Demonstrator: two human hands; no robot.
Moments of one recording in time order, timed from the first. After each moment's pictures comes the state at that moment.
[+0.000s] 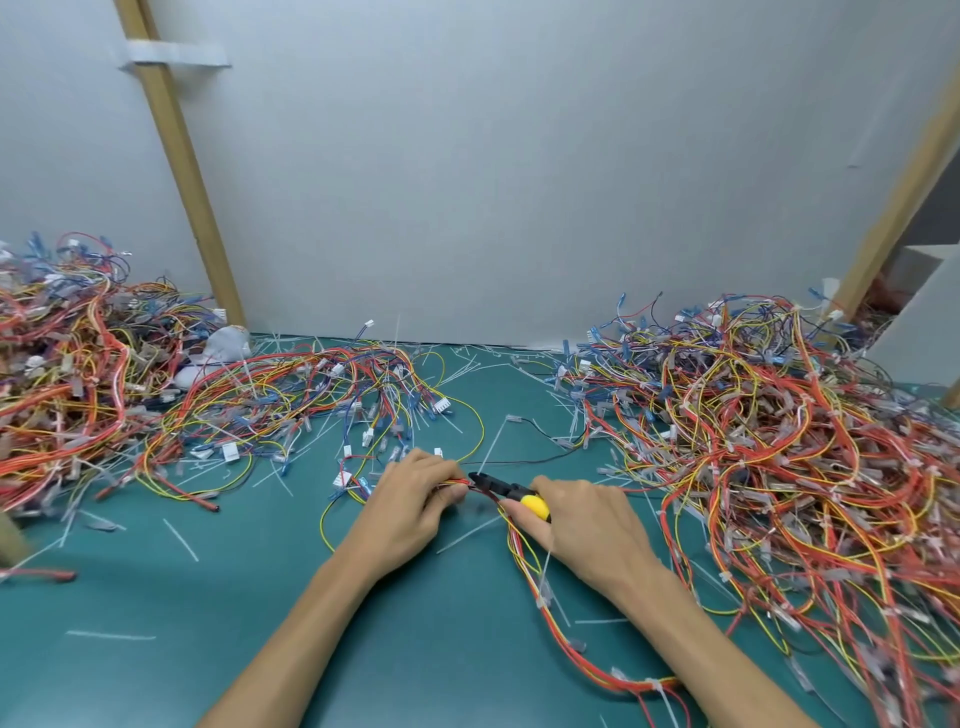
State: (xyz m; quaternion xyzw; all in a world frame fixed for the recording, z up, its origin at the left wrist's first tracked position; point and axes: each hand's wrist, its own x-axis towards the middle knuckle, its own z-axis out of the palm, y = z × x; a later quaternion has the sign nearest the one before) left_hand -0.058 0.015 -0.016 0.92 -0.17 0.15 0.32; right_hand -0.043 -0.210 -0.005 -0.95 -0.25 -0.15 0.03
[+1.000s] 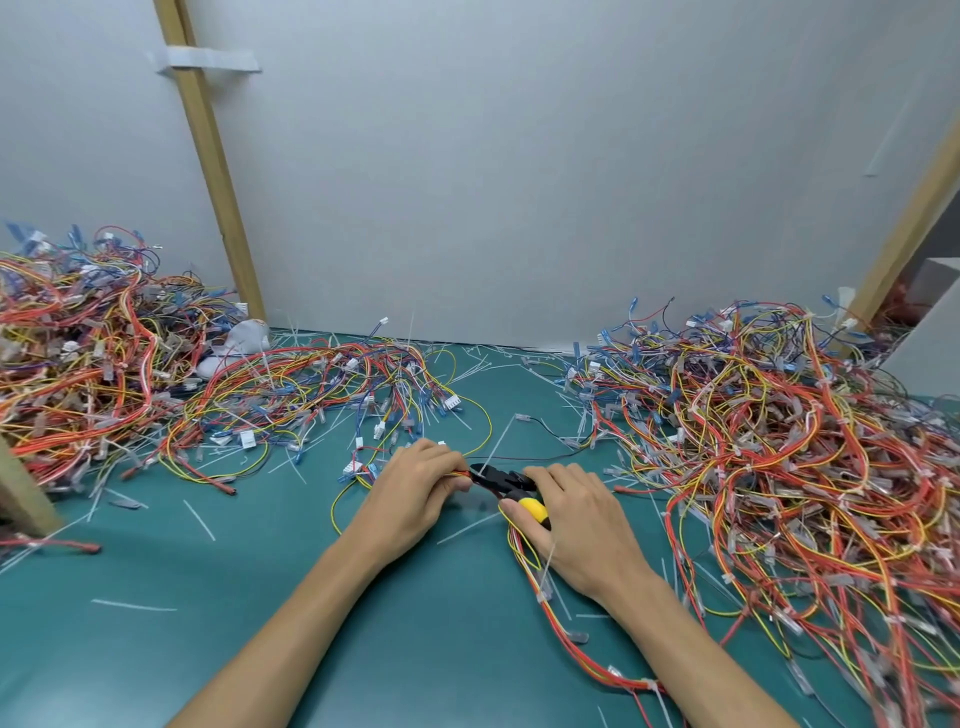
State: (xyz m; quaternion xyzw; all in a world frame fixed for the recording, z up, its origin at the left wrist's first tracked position) left_hand -0.064 0.016 -0.009 0.92 -0.19 0.21 0.27; right_hand -0.050 -0.201 -0.018 -0.94 -0.26 -0.21 0.11
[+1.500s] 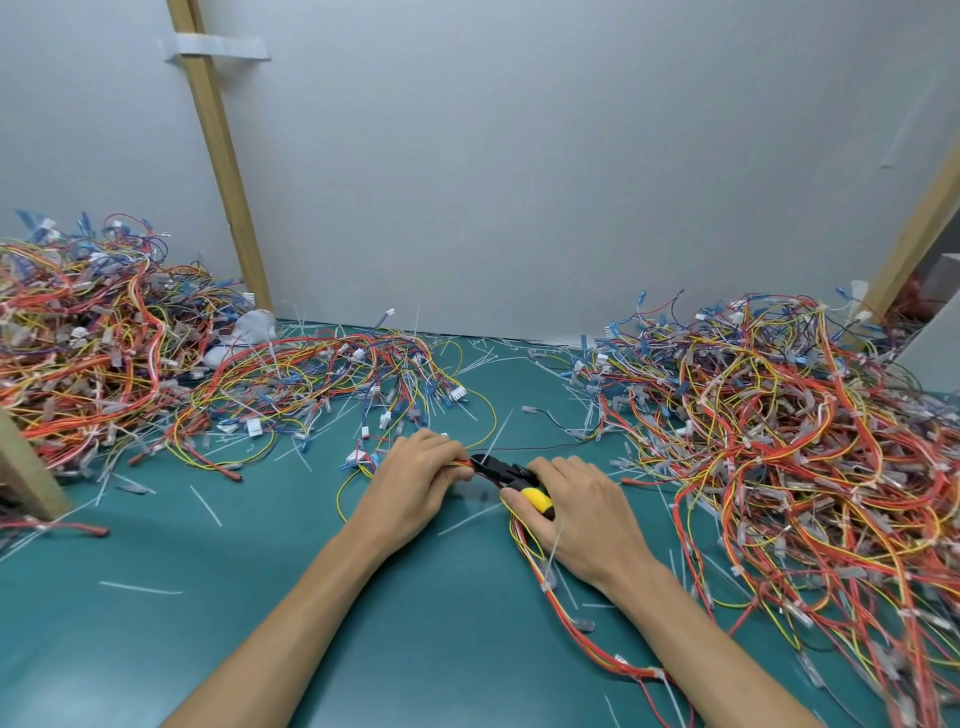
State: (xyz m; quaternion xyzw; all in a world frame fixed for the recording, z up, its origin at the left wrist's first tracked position) left_hand -0.068 0.018 -0.012 0.92 -0.17 0.23 0.27; right_hand -0.052 -0.198 -0.014 -0.93 -0.27 -0.22 0.12
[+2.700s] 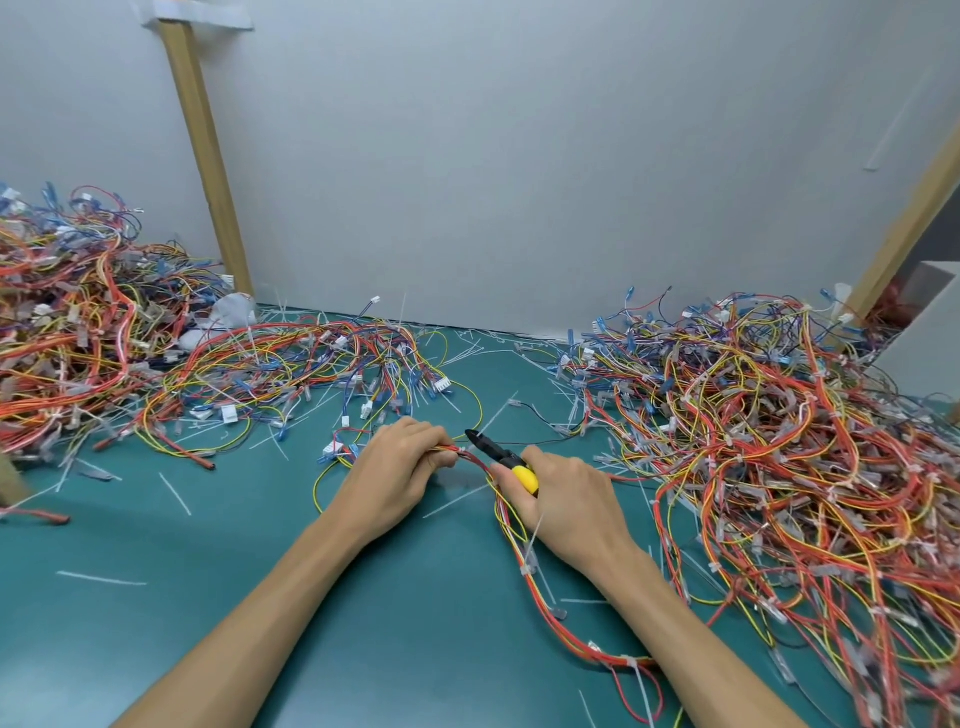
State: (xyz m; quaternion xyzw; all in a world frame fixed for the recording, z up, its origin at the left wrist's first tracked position) left_hand -0.063 0.017 -0.011 0.91 -0.18 0.24 0.28; right_hand -0.043 -0.200 -0.011 -0.95 -0.23 -0.17 0.14
